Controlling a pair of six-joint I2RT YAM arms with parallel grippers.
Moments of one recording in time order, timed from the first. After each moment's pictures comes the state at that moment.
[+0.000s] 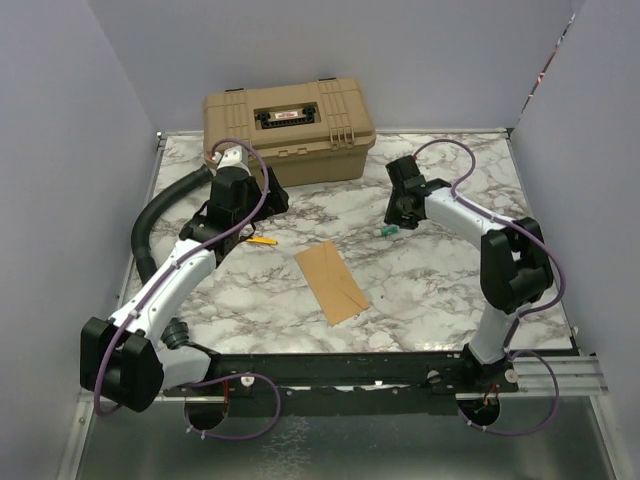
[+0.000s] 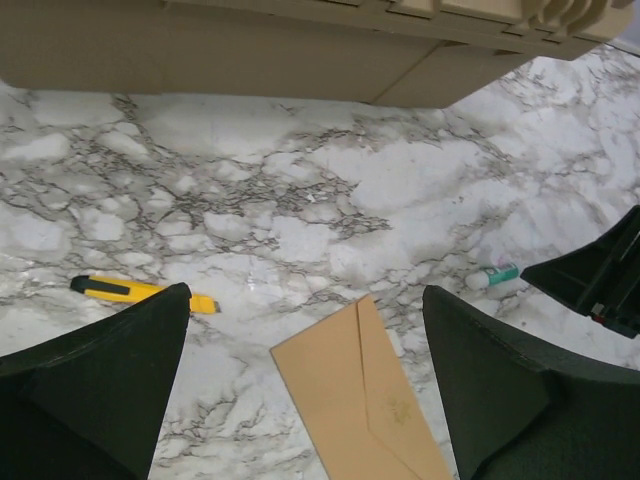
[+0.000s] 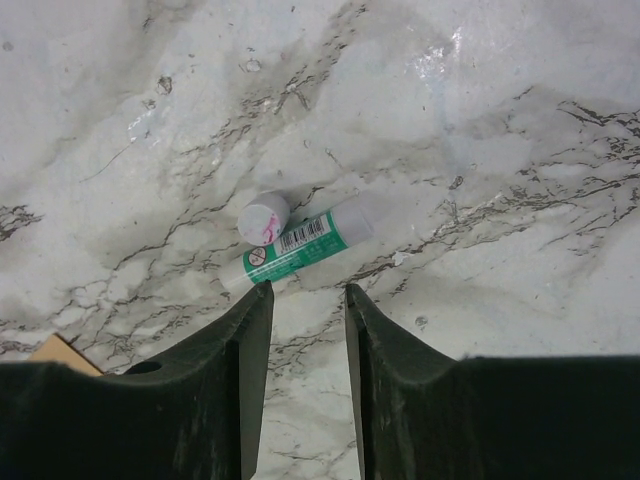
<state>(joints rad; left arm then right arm) -0.37 1.23 0.98 -0.22 -0.08 -0.55 0.40 1.81 1.31 -0.56 0.24 0.63</state>
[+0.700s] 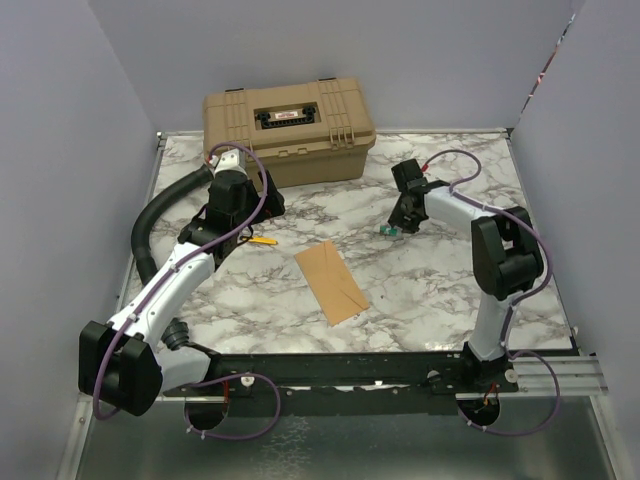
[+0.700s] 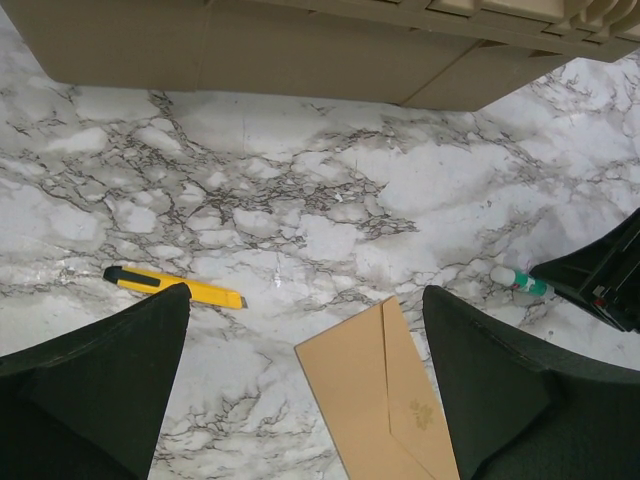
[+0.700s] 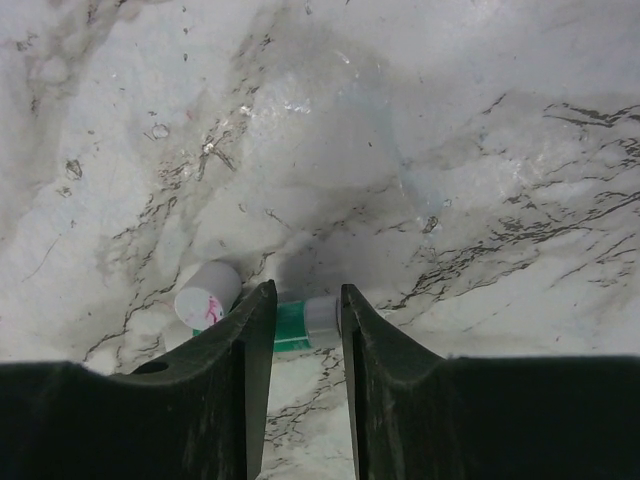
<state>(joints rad) -0.37 1.20 0.95 -0.23 -0.15 -0.52 0.34 1.92 1.31 -0.52 0.23 0.77</state>
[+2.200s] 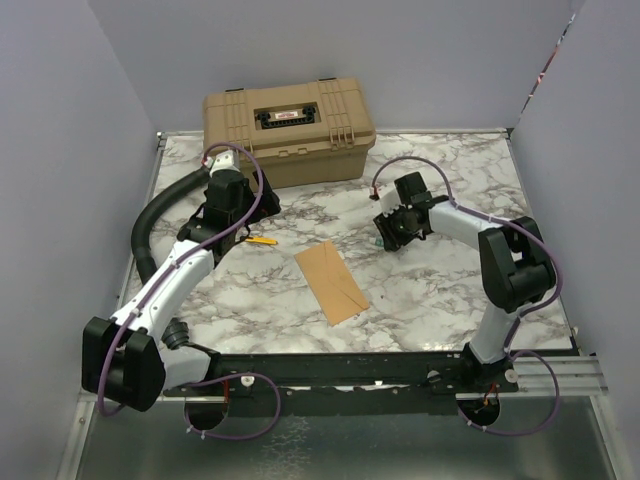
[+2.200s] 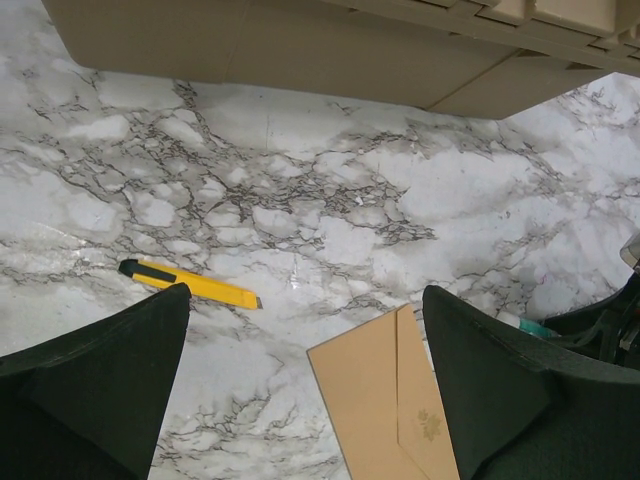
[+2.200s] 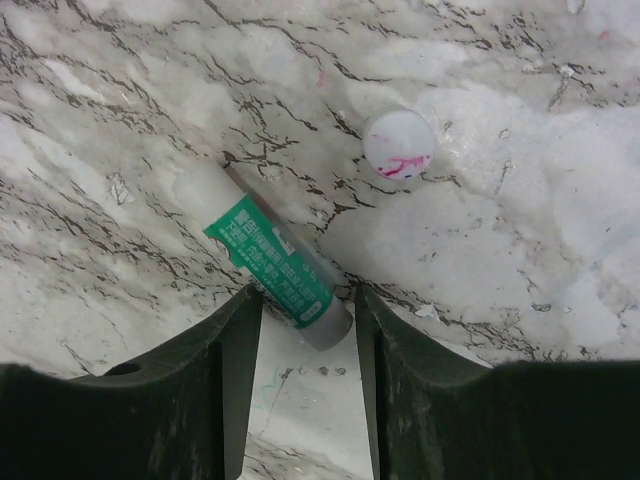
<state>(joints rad) -0.33 1.22 0.94 -0.24 -0.15 -0.55 0.36 1.82 1.13 -0.42 -0.20 -0.29</state>
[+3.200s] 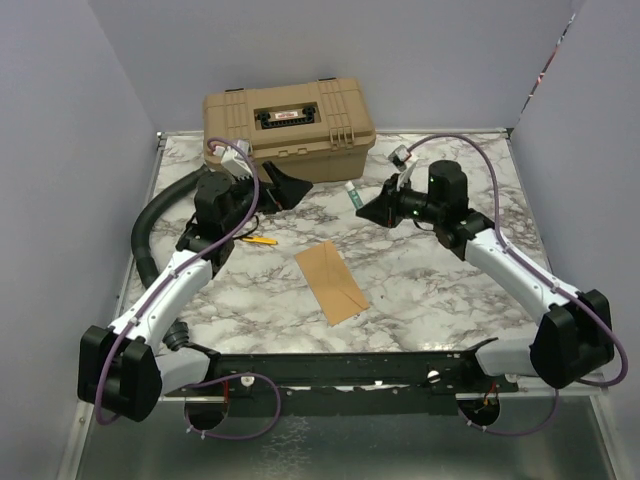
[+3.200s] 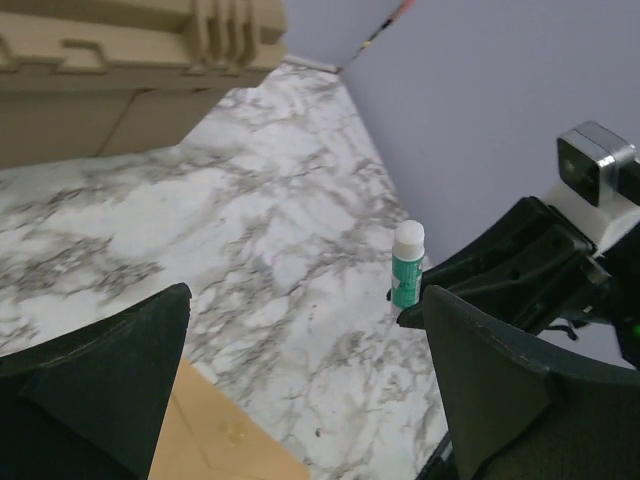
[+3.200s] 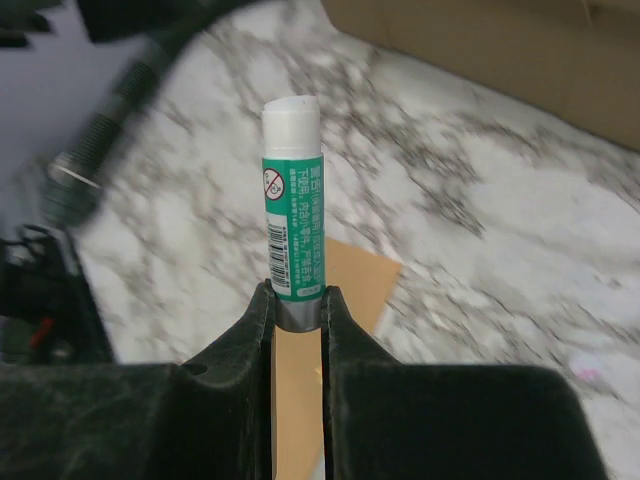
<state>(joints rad) -0.33 1.18 0.86 0.17 0.34 -0.69 0.41 1.35 0.98 -0.05 -0.56 0.06</state>
